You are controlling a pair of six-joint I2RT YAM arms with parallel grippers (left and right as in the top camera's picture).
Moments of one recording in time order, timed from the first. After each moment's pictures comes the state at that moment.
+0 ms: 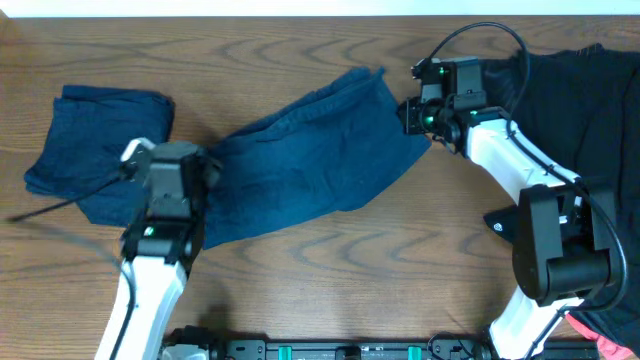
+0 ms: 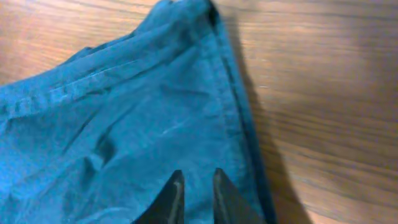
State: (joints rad) left arm -0.10 1.09 0.74 -0.44 -0.27 -0.98; right arm 0.19 1.92 1.24 -0.21 -0.32 0.15
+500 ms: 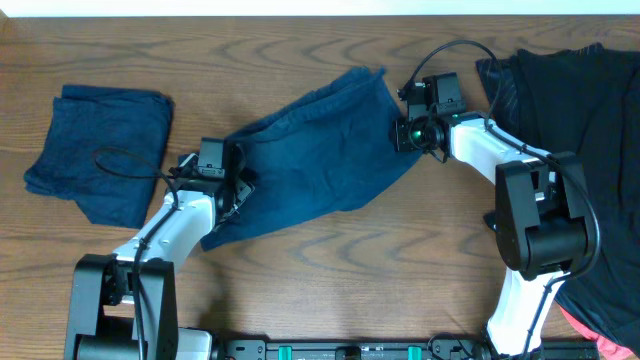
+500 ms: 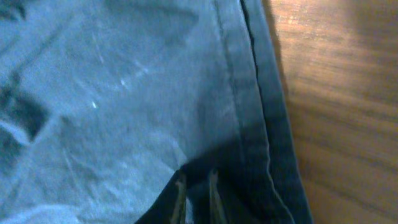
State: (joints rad) left arm -0.12 1.58 0.75 -0.42 -0.10 -0.96; right arm 0.20 2.07 1.26 -0.29 -0.32 0.12
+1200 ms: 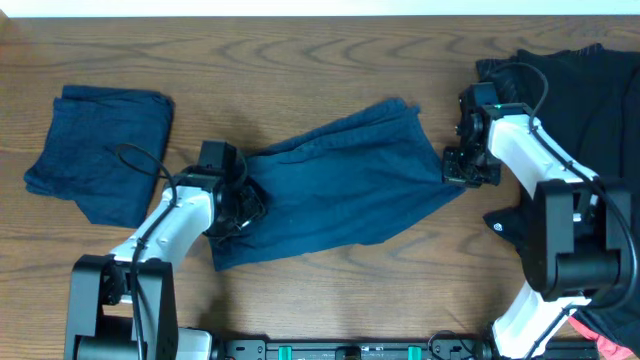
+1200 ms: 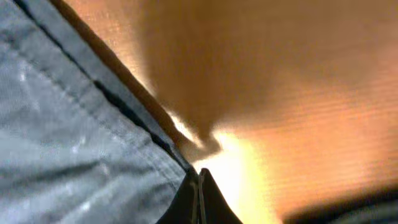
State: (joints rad) left arm -0.11 1.58 0.79 -0.66 0.14 -0.71; right arm 0.08 1.92 1.27 -0.93 0.03 0.26
